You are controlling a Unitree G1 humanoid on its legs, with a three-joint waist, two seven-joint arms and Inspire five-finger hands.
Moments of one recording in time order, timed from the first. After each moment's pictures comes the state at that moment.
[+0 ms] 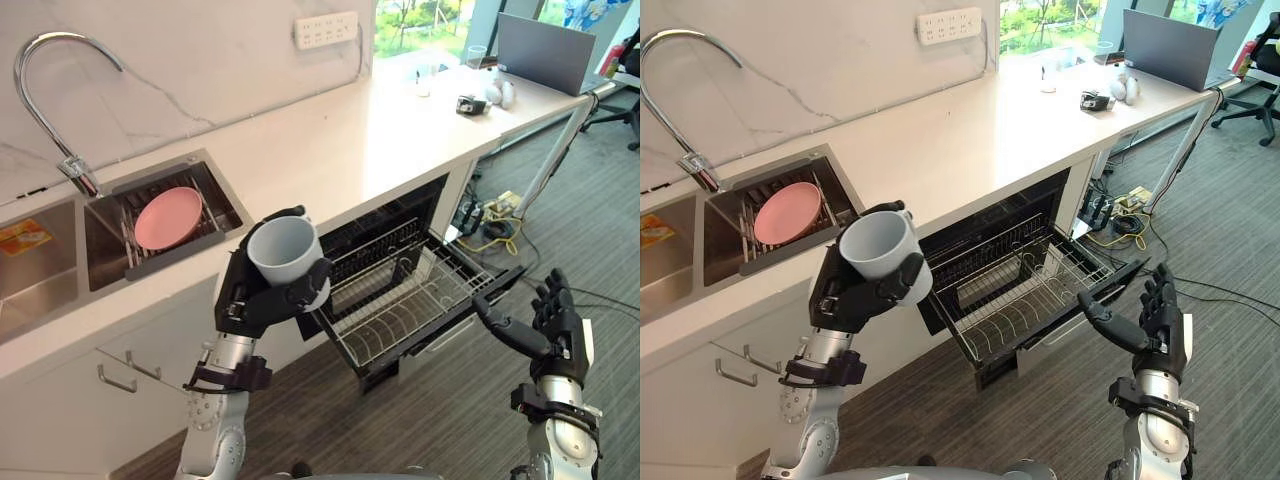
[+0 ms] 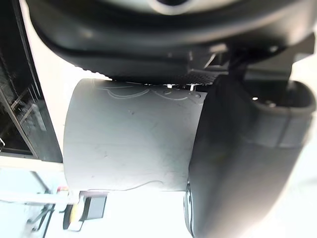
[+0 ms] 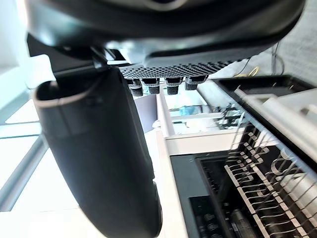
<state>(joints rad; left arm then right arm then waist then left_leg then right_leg) 0.19 0.12 -0.17 -0.15 -0.39 -0.47 -0.24 0.21 -0.10 -0.40 0.08 0.26 -0.28 0.07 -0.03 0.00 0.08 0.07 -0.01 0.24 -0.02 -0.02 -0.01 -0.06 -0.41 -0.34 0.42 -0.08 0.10</state>
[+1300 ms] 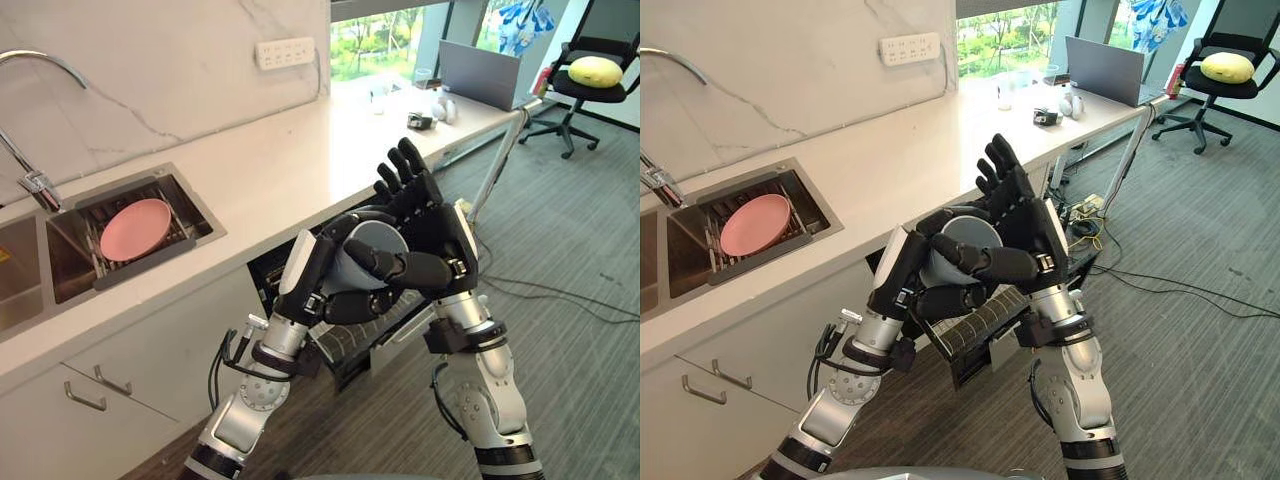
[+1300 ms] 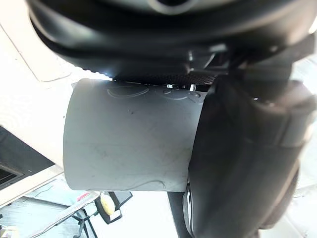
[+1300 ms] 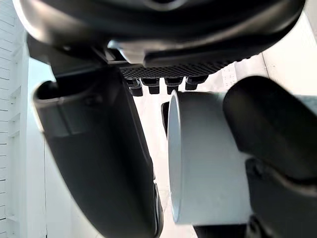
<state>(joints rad) 0.00 0.17 -0.40 -0.07 0.34 -0.45 0.21 0.01 -0.13 0.09 -0.25 0.49 -0.16 0.31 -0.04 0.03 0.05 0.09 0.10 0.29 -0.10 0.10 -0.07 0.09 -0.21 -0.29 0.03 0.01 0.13</state>
